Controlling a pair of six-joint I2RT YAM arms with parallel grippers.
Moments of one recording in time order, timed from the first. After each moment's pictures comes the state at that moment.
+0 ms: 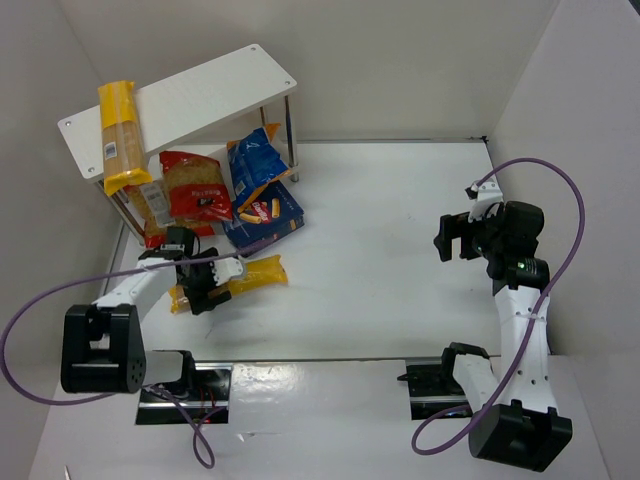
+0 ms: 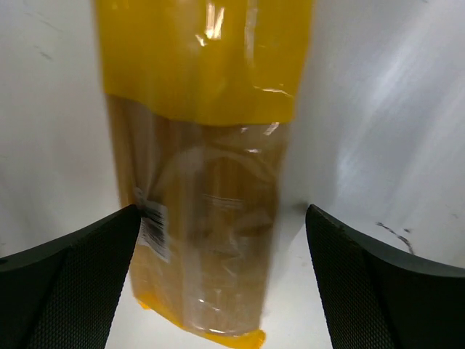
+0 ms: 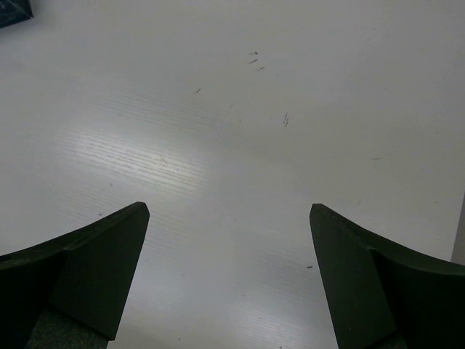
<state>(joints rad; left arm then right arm) 0.03 1.28 0.63 -0.63 0.31 1.17 -0.24 0.86 0.89 -0.63 -0.42 -0.28</state>
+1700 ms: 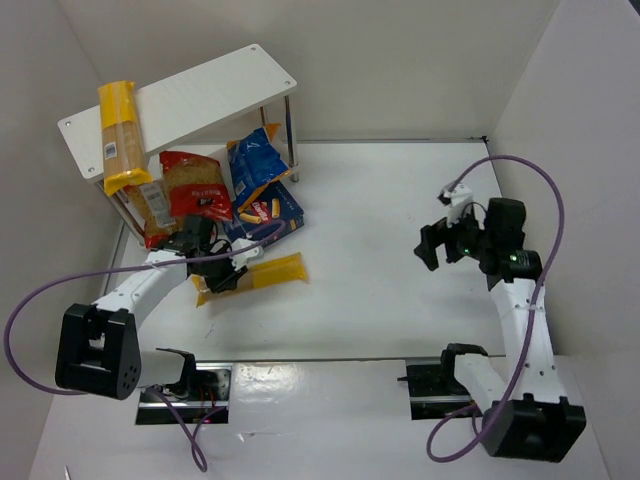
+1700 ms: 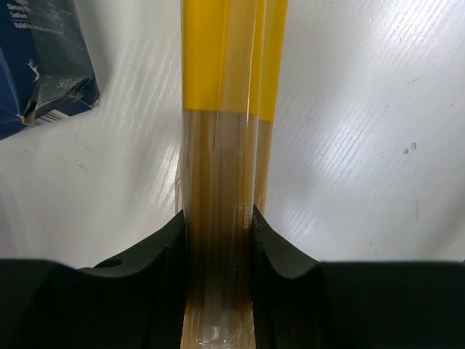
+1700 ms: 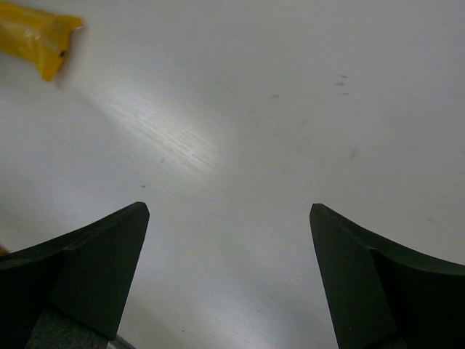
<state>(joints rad) -0.14 1.29 0.75 -0.64 0.43 0.88 -0.18 0.89 0.90 -0.69 -0.57 -0.42</state>
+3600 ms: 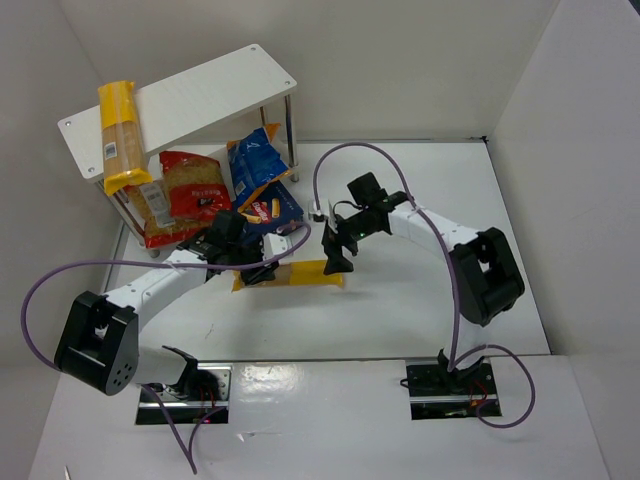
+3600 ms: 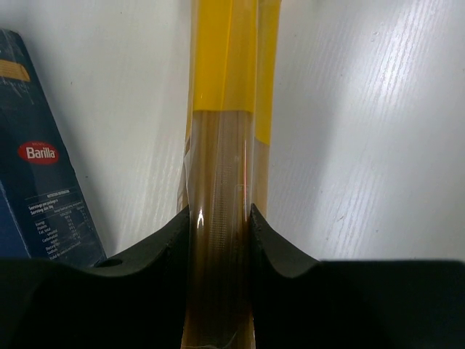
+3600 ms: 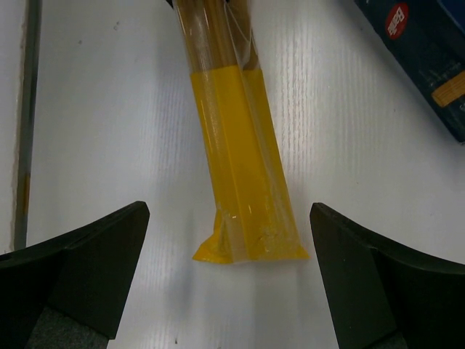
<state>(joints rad) -0.38 1.33 0.78 -0.39 0.56 0.72 0.51 1.74 1.23 -0.56 -0.84 -0.79</state>
